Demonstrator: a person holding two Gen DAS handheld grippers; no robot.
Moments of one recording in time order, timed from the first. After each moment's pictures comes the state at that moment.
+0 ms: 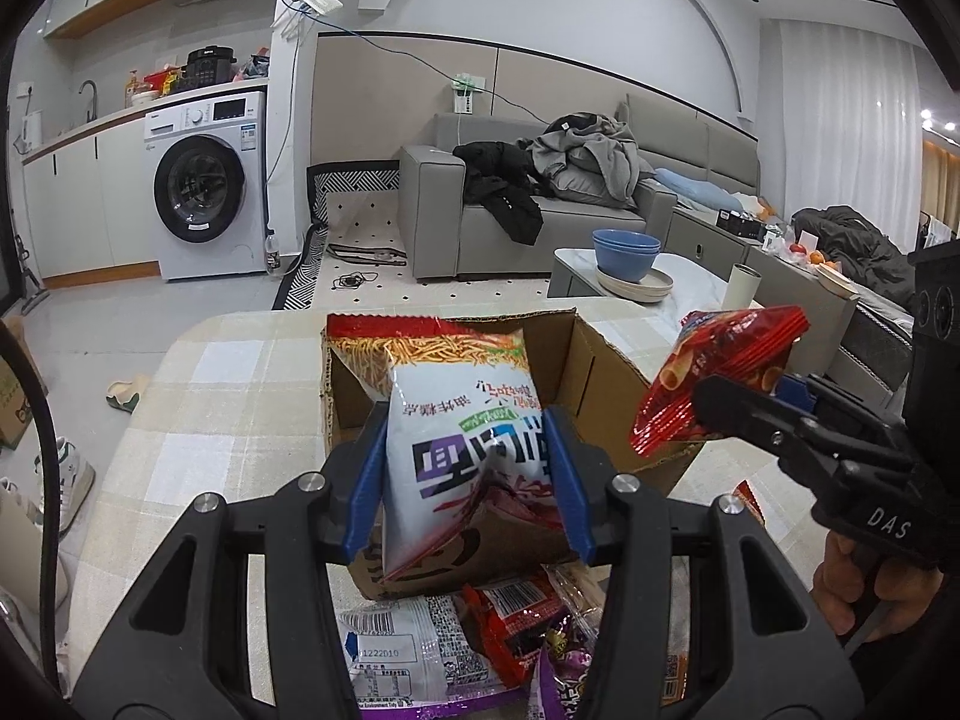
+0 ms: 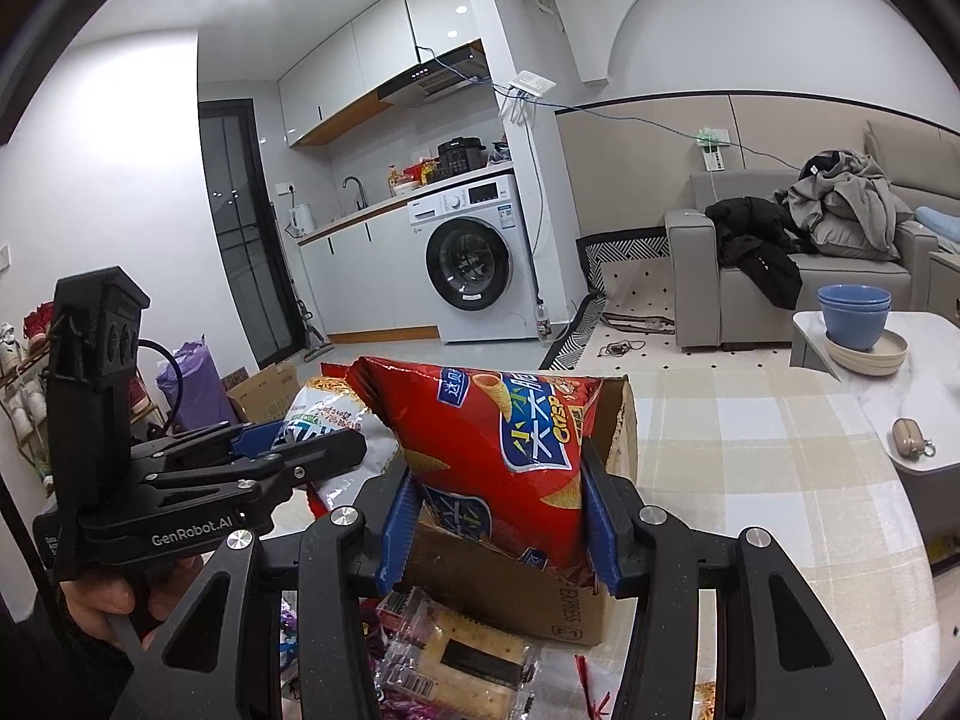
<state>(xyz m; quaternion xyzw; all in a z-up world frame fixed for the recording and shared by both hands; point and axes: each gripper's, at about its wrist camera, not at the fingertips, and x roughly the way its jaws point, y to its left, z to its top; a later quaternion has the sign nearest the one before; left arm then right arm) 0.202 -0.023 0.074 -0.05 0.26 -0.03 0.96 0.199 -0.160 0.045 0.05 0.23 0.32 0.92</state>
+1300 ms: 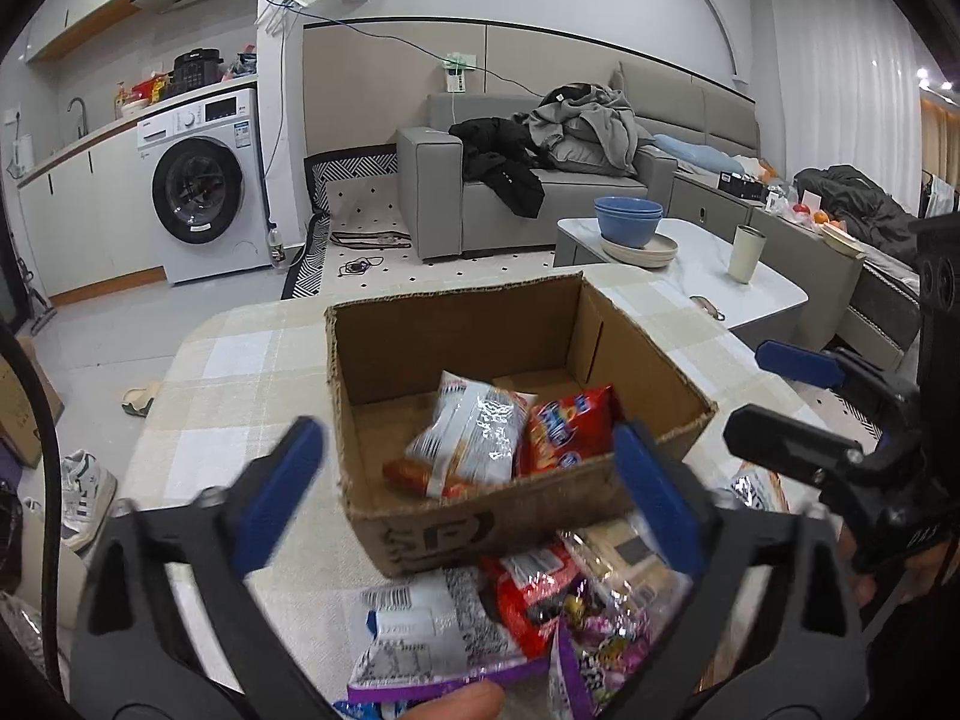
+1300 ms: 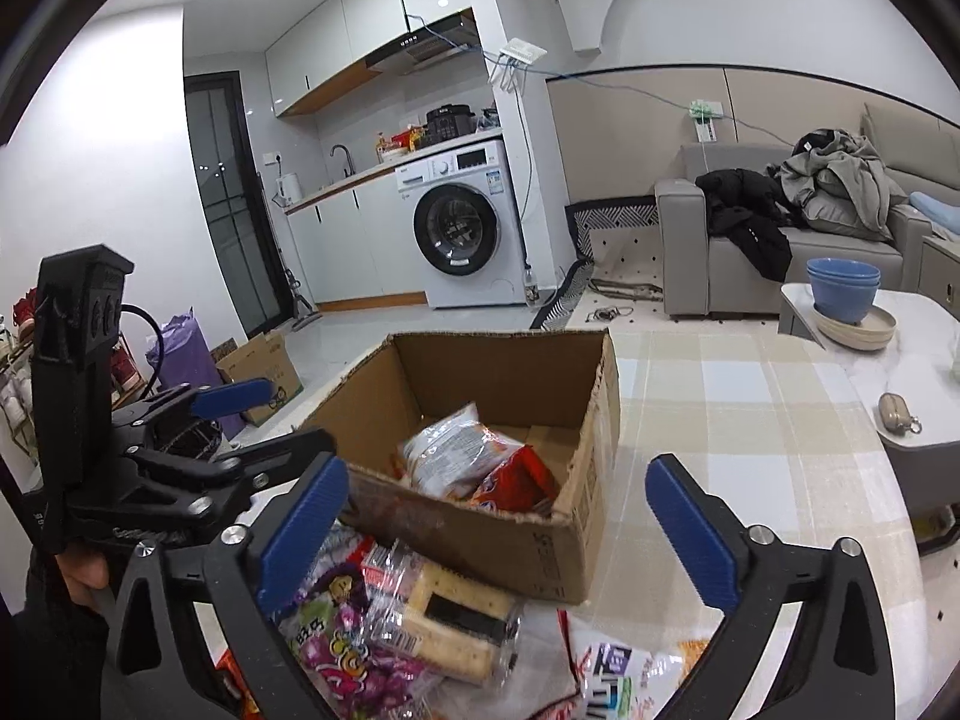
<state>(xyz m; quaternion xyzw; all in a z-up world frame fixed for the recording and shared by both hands) 0.210 -0.026 0.060 -0.01 0.28 -0.03 0.96 0.209 -0.170 0.029 0.03 0.27 0.30 0.91</state>
